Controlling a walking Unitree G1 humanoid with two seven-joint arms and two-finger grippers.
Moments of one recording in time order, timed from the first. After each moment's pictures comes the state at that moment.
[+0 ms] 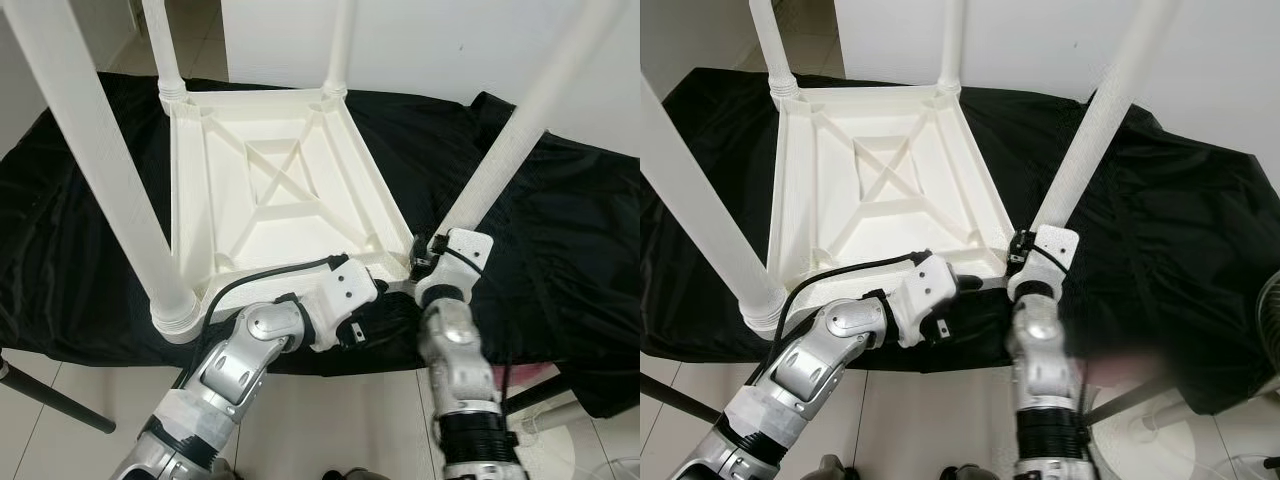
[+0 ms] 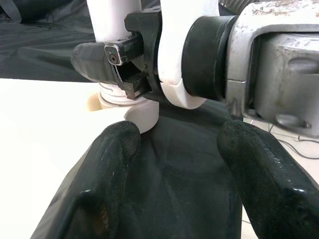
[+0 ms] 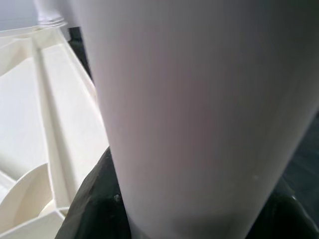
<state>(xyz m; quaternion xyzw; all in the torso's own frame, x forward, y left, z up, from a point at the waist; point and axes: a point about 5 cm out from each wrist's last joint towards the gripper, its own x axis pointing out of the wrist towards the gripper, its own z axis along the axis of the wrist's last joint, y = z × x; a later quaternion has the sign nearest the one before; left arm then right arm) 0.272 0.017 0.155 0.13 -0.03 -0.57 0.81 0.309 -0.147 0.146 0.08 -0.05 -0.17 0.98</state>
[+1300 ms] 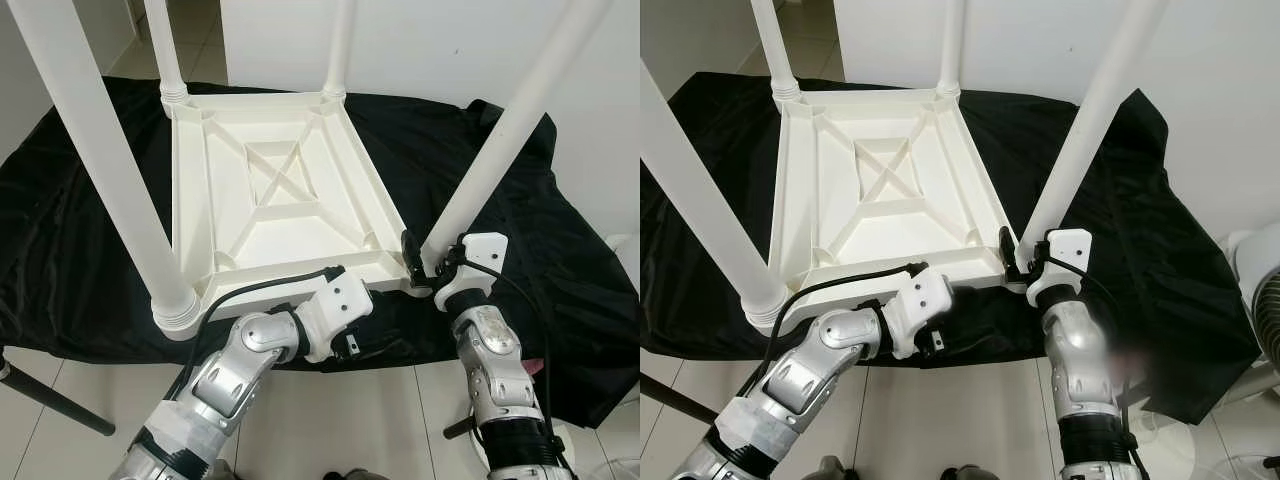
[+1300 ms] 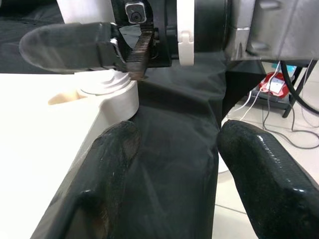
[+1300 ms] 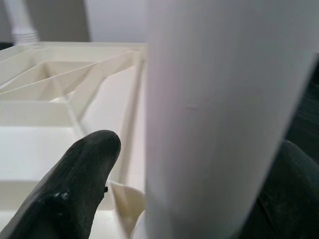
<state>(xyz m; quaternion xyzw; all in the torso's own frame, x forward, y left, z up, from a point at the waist) 0.264 0.023 0.147 0.14 -0.02 -0.57 0.81 0.312 -0.178 0.147 -0.02 -0.10 0.11 0.99</state>
